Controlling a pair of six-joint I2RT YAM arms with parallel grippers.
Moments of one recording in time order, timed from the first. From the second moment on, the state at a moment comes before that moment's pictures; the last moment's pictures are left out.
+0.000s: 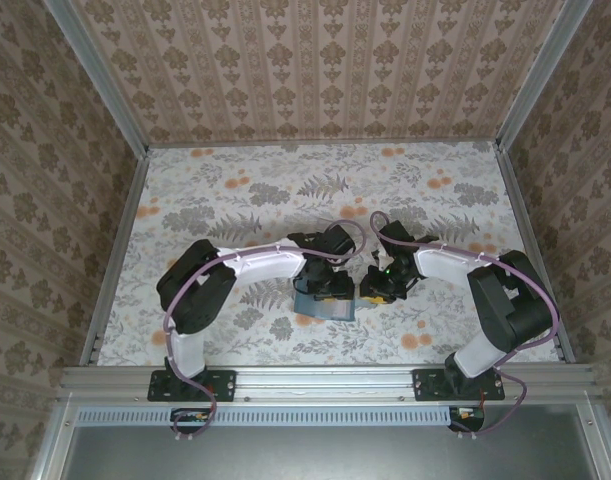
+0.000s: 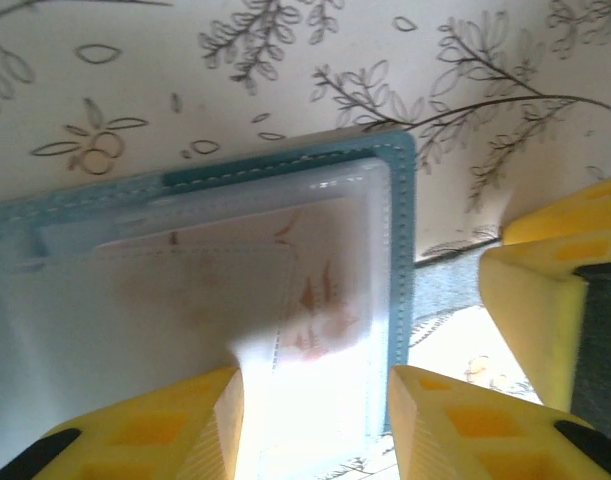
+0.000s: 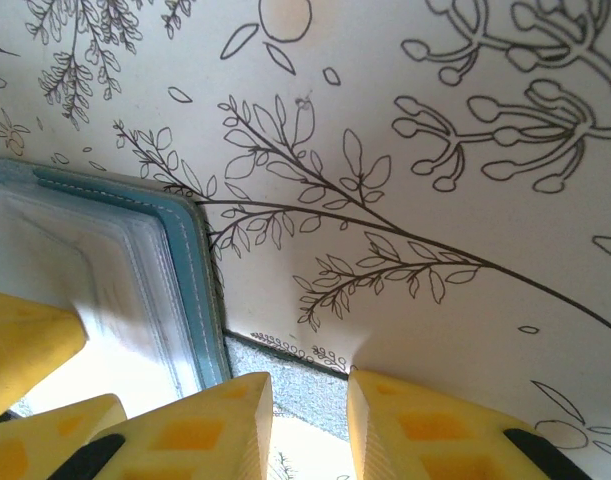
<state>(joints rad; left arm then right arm) -0.99 1.90 1.27 -0.65 0.28 -0.79 0.40 1.59 0.78 -0.58 -0.44 0.58</state>
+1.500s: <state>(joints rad) -1.01 1.93 1.37 -0.98 0.02 -0.68 0.40 1.59 0.79 -0.58 -0.44 0.57</state>
